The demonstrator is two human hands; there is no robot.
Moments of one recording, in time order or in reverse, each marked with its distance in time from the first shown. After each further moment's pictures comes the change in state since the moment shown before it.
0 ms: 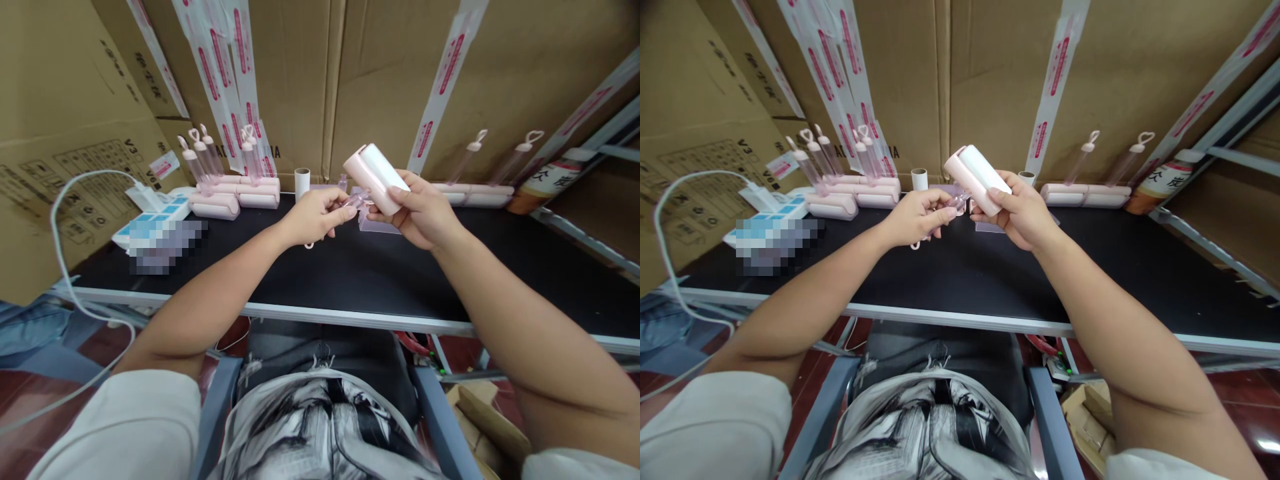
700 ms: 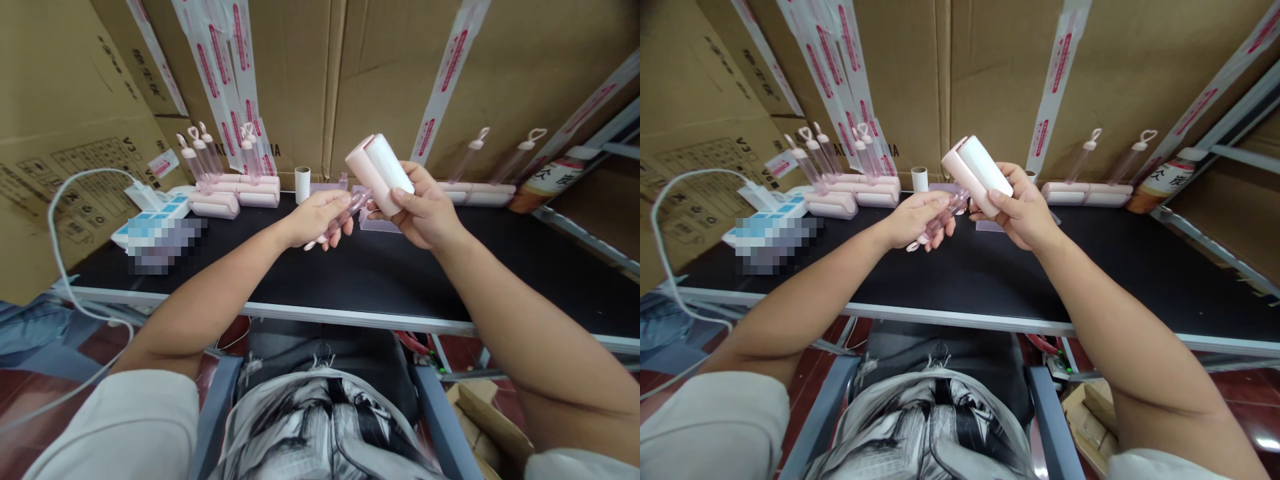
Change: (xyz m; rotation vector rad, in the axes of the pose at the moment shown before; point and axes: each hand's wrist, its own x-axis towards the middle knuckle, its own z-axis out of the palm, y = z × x) left_hand -0.004 0.012 0.006 -0.410 -0.136 -0.200; right_hand -0.002 0.002 0.001 -0.094 -0.056 -0.116
